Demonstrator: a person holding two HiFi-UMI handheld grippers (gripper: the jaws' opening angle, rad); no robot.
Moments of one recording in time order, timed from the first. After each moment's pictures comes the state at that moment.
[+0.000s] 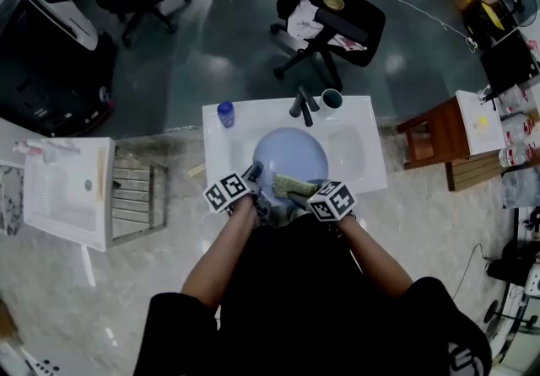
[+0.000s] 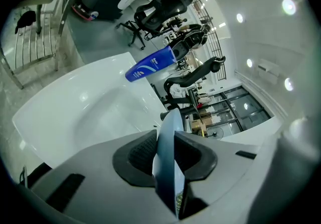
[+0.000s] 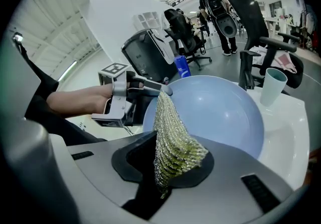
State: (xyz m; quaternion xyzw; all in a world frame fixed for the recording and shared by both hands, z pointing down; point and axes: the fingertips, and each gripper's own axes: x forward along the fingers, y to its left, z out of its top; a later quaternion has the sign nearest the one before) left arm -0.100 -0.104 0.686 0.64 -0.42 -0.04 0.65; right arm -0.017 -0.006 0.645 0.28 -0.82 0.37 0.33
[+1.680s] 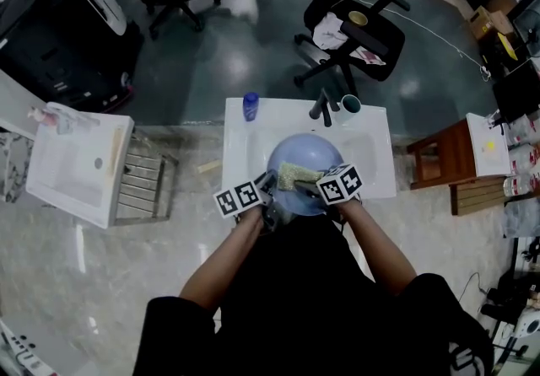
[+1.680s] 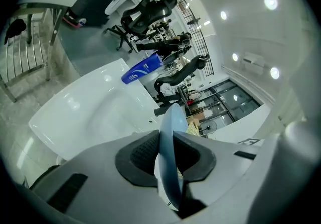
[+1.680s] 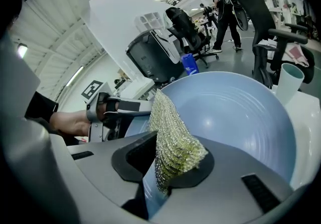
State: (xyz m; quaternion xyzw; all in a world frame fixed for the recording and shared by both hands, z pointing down) left arm -0.114 -0.055 0.661 0.70 -0.39 -0.04 0.60; right arm -0.042 -0.021 0.649 0.25 -0.83 0.40 0.31
